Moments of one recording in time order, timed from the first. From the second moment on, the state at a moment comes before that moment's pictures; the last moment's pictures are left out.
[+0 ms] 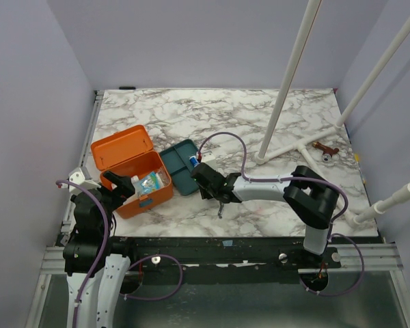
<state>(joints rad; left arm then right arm) -0.08 0.23 0.69 -0.81 -0.24 -0.61 1.04 1.87 1.10 -0.16 0.38 0.56</state>
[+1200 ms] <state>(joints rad) -0.08 0.23 0.69 -0.80 -0.23 -0.61 1.03 1.66 1.08 -0.25 0.29 0.49</state>
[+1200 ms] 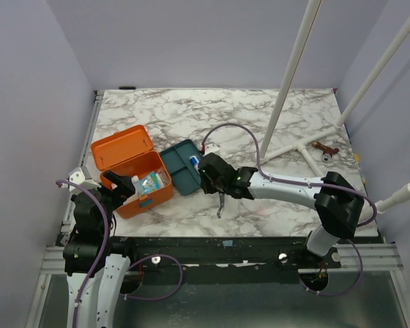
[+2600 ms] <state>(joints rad) -0.08 0.23 0.69 -0.79 -0.22 -0.61 1.03 2.07 1.47 -0.29 0.24 0.43</state>
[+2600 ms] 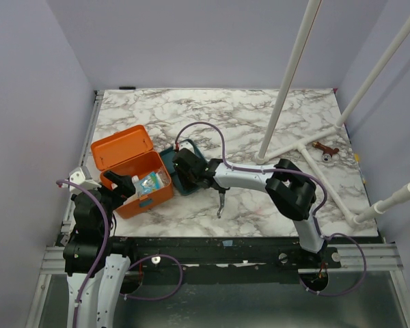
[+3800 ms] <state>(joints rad) -0.08 0.23 0.69 -0.79 -0.22 -0.61 1.02 1.99 1.49 -0.36 0.42 0.36</state>
